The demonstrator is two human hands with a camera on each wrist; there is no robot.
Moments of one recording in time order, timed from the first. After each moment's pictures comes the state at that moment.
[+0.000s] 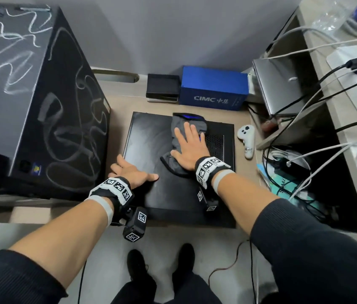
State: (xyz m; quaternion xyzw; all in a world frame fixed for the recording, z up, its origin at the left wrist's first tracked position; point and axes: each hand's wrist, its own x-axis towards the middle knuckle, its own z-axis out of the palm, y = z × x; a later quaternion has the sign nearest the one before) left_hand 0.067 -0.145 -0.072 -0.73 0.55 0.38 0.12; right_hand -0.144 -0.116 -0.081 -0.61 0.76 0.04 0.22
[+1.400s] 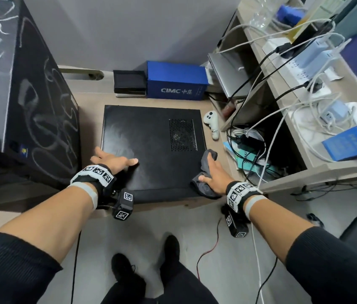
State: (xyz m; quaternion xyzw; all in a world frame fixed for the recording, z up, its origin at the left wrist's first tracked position) left_hand 0.081 -0.145 -0.069 -0.69 0.55 0.46 0.07; right_hand -0.177 0.080 -0.073 -0.38 0.85 -0.03 0.36
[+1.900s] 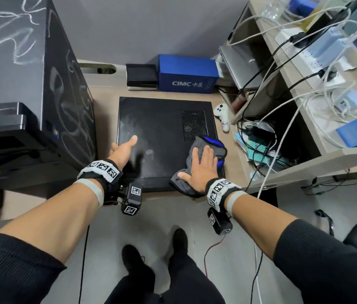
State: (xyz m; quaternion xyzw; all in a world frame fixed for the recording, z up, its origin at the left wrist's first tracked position) left_hand 0.108 -0.141 -0.078 -0.63 0.47 0.61 -0.03; right_hand -0.073 0.047 -0.075 -0.44 0.87 0.08 0.22
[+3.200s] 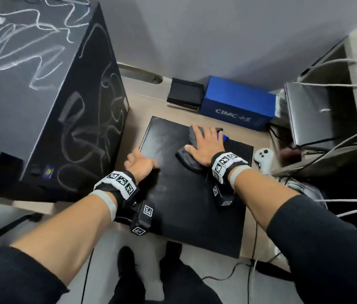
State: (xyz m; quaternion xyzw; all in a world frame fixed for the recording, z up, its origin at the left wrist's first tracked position) left_hand 0.054 -0.189 -0.080 -0.72 0.49 0.49 -0.01; right_hand -0.172 -0.180 -0.082 -0.63 0.75 0.07 0.20
